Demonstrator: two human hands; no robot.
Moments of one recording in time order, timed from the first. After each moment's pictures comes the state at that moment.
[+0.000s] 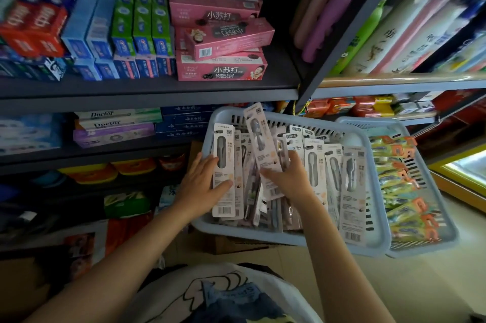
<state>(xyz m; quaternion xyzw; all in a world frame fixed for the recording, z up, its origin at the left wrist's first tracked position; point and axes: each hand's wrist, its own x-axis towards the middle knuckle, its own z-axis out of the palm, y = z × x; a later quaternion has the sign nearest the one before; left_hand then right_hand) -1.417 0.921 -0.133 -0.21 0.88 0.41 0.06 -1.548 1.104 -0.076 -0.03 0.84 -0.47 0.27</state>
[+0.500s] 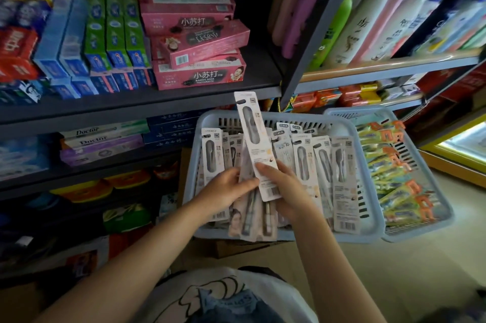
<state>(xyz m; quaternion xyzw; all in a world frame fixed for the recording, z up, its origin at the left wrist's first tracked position) -1.445 0.965 -0.071 -0.19 0.69 0.69 0.14 -1.520 1.118 -0.056 0.08 0.58 -0.71 0.39</state>
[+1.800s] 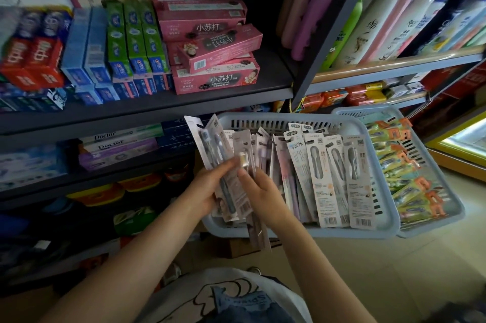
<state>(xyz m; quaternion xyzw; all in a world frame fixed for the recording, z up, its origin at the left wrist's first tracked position) -1.429 0.920 -0.060 -0.33 0.47 0.82 0.06 -1.457 1.054 -0.038 -0.15 0.77 -0.55 0.28</state>
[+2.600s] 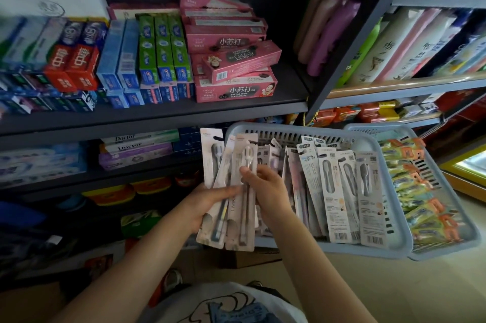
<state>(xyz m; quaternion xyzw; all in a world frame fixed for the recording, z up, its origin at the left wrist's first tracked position) -1.393 0.890 -0.068 -0.30 0.47 0.82 0.10 -1.472 1.024 -0.050 0.04 0.71 -0.63 0.31</state>
